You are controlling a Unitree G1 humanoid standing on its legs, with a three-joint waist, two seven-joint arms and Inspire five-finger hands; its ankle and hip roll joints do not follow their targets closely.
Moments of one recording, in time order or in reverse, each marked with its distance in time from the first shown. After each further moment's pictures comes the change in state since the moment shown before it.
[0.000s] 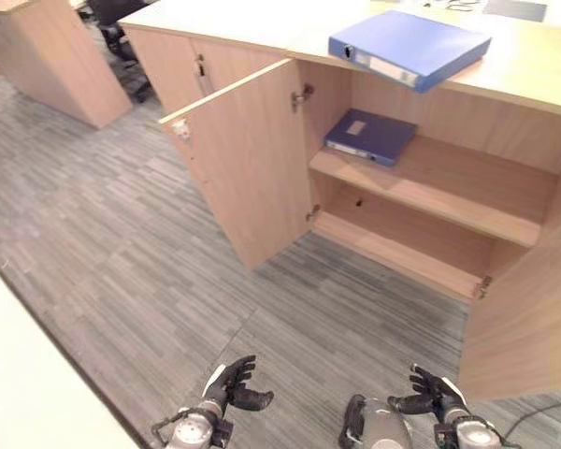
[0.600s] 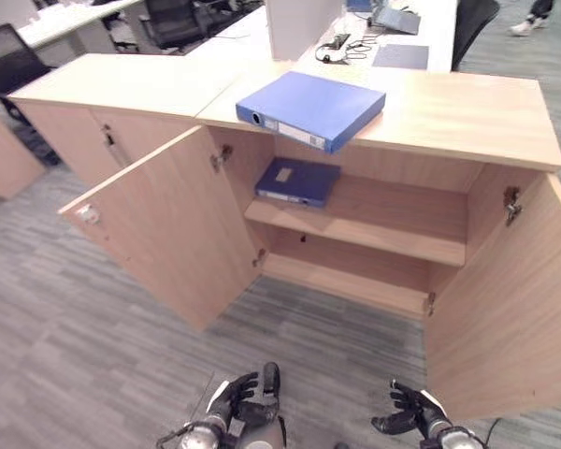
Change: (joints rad) left arm 0.000 -0.028 0.034 0.112 -0.020 -0.019 0.021; right arm -0.003 0.014 0.143 0.030 -0.036 0.018 0.011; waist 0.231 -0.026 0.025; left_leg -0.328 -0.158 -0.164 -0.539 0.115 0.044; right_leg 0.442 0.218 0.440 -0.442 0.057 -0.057
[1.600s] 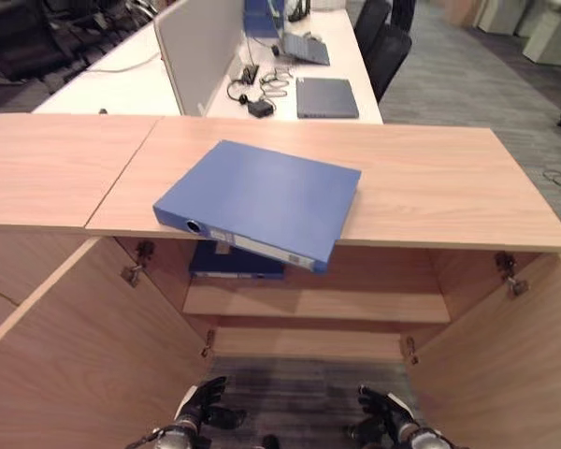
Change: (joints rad) left arm 0.065 0.043 0.025 -0.004 0.022 0.001 0.037; right arm 0.013 0.087 0.011 0.021 -0.046 -0.002 0.018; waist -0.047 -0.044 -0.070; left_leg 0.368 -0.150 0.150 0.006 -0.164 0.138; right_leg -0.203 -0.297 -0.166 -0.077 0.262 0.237
